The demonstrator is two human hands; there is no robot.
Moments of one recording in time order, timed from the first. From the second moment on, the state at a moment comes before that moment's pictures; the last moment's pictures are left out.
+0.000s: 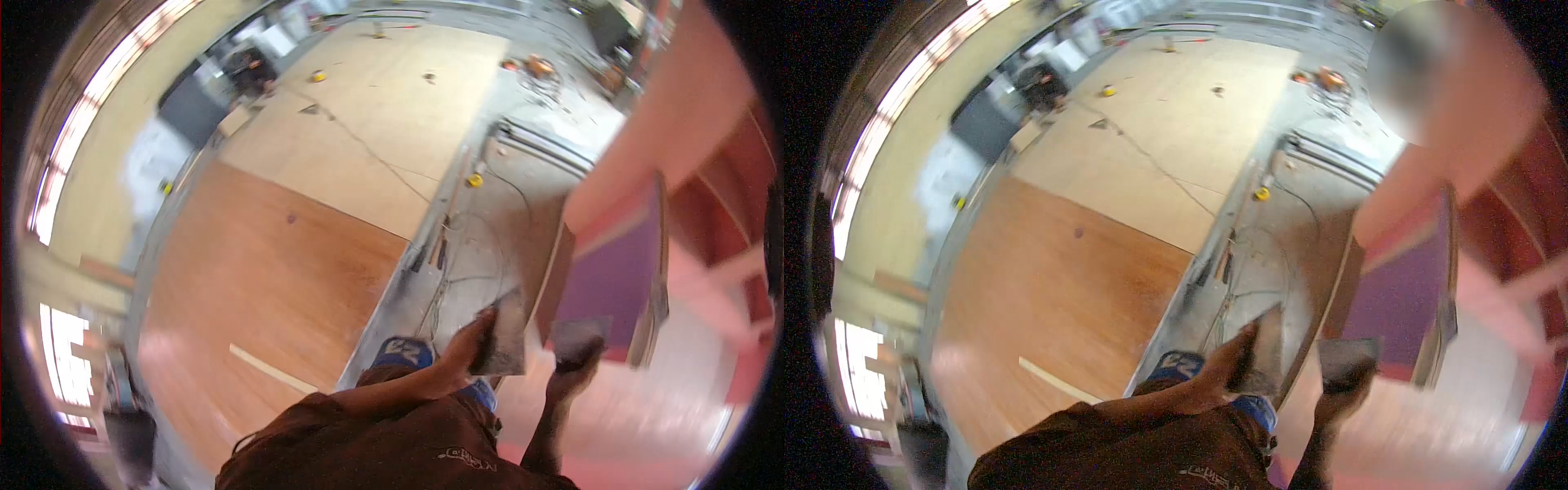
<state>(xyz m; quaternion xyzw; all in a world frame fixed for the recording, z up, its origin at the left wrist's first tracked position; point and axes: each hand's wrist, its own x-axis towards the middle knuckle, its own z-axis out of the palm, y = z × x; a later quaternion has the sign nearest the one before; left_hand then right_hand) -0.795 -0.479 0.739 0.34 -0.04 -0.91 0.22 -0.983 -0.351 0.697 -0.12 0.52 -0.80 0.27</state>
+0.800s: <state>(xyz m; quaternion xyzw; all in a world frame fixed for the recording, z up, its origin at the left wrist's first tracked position) -1.154 -0.971 0.731 0.49 -0.30 -0.65 0.50 -1.311 -0.872 0.678 -0.52 0.50 -0.64 0.26</state>
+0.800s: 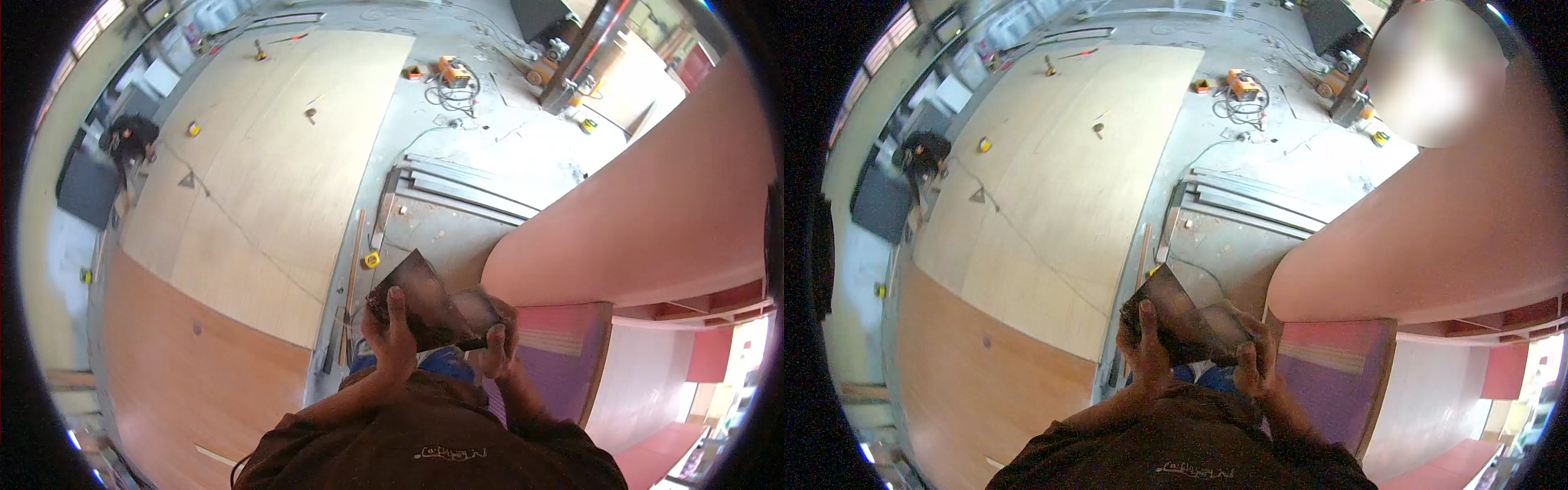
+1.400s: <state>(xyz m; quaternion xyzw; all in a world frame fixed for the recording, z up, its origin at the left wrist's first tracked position) -1.463 -1.313 0.745 0.48 -0.36 -0.56 0.57 -1.743 -1.132 0.551 -0.33 0.68 -0.59 0.29</state>
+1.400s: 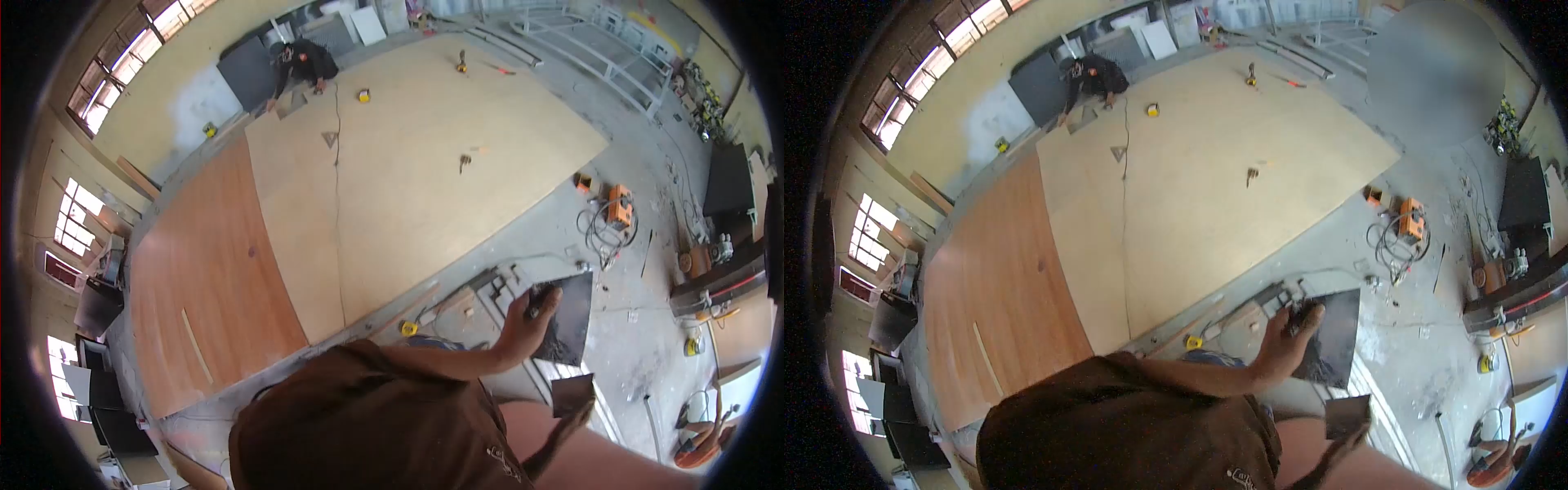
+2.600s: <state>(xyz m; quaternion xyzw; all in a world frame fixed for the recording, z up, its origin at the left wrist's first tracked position) -2.057 -1.992 0.733 0.46 -0.21 -0.69 0.51 -2.146 -1.300 0.403 0.35 0.75 -0.49 0.26</state>
